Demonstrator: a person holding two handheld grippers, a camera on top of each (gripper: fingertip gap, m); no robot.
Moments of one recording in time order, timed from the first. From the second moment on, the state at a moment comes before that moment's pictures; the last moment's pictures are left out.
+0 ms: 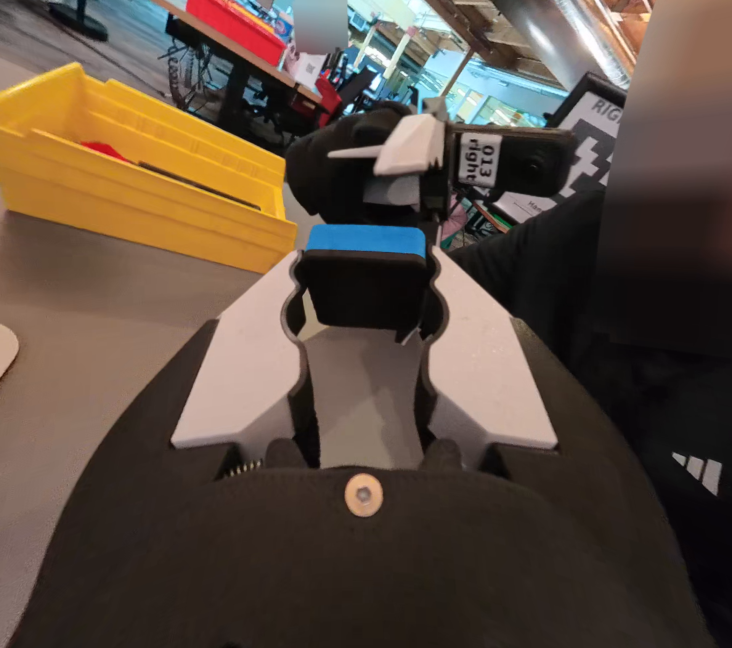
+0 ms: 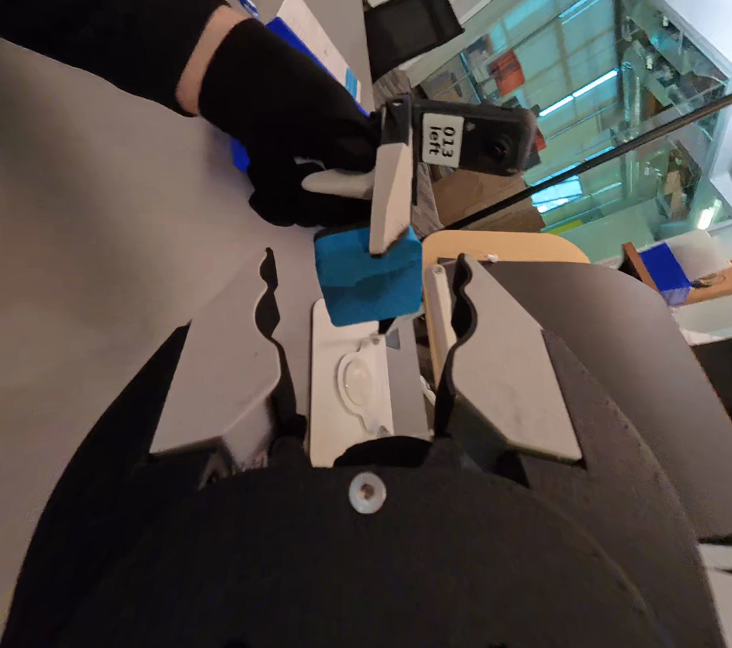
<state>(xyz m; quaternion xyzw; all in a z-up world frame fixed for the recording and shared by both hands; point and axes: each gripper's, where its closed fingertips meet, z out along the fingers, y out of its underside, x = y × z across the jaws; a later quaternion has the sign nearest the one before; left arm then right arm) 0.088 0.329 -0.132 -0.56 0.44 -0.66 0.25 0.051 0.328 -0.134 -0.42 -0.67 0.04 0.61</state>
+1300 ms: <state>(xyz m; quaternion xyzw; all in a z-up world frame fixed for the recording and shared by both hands) 0.094 0.359 -0.099 -0.47 0.56 -0.15 0.67 0.096 0.359 -0.078 -0.55 -0.38 0.52 0.53</state>
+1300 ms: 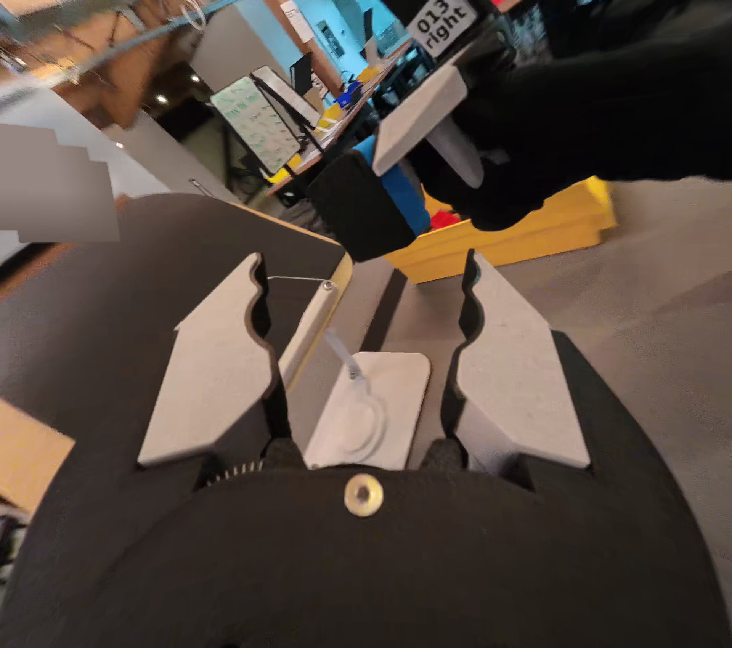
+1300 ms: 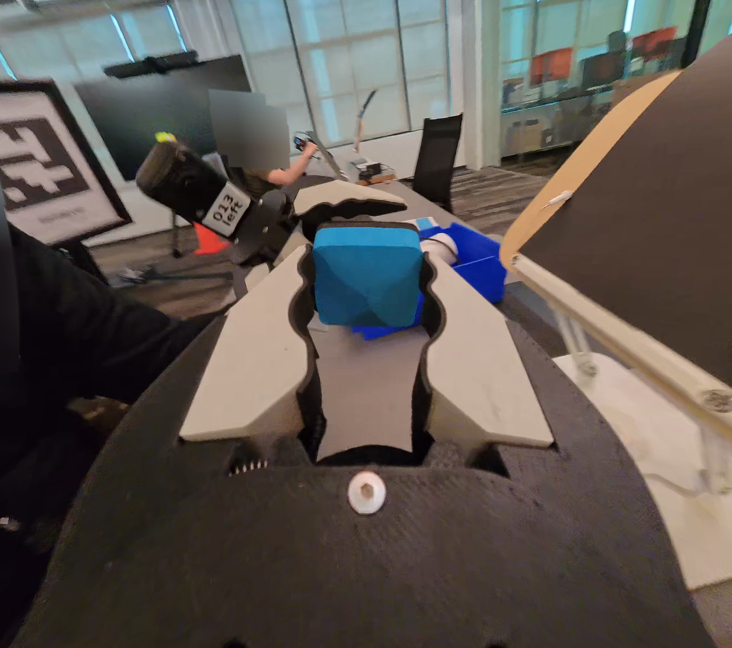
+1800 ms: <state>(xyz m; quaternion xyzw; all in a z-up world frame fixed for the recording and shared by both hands) 0.115 0.347 -0.114 -0.39 0.61 0.01 0.69 0.083 0.342 -0.105 -0.57 -0.39 0.60 0.40</state>
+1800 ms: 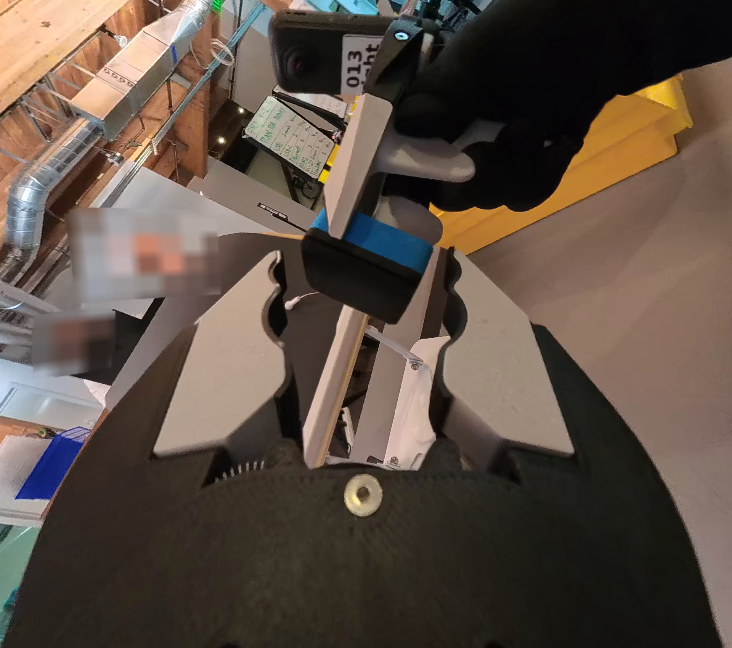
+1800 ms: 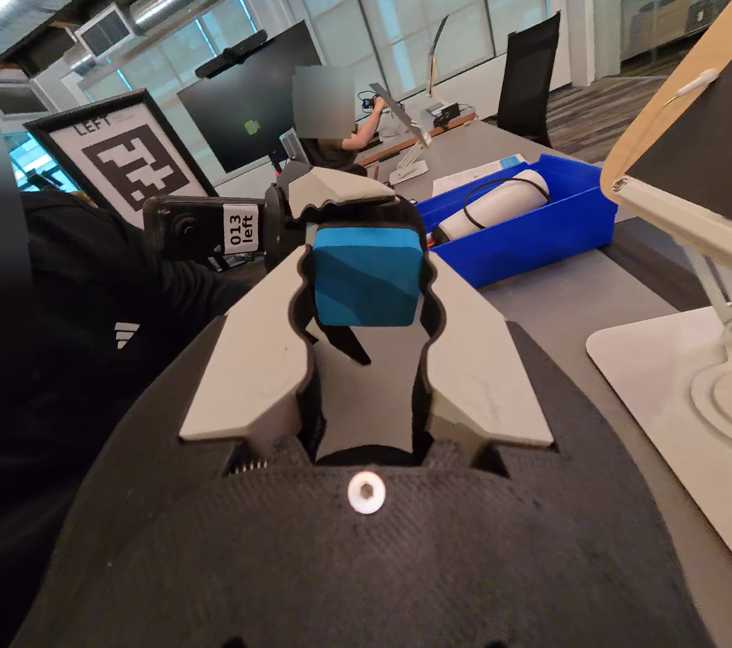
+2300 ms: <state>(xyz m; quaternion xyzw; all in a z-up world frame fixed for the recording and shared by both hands) 0.103 0.355 -0.144 -0.47 0.65 -0.03 0.59 0.096 0.364 -0.119 -0.61 -0.46 0.40 0.50</state>
